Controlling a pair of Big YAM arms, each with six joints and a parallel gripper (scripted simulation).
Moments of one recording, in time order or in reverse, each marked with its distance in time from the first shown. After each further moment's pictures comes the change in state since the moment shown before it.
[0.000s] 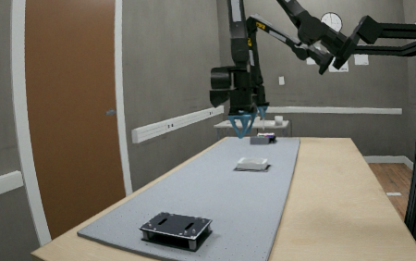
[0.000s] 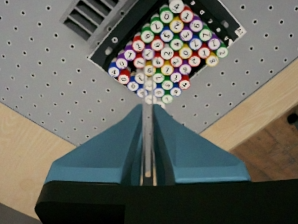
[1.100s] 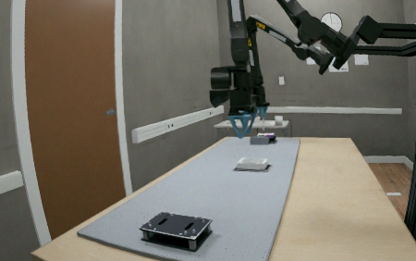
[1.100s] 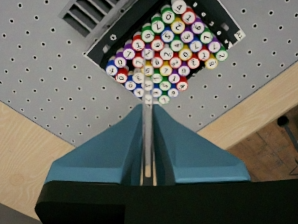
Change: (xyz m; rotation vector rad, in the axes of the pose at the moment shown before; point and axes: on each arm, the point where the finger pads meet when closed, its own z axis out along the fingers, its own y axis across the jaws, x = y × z) left arm 0.000 0.000 0.000 0.000 0.000 0.000; right arm 0.000 0.002 0.003 0.014 0.013 -0.049
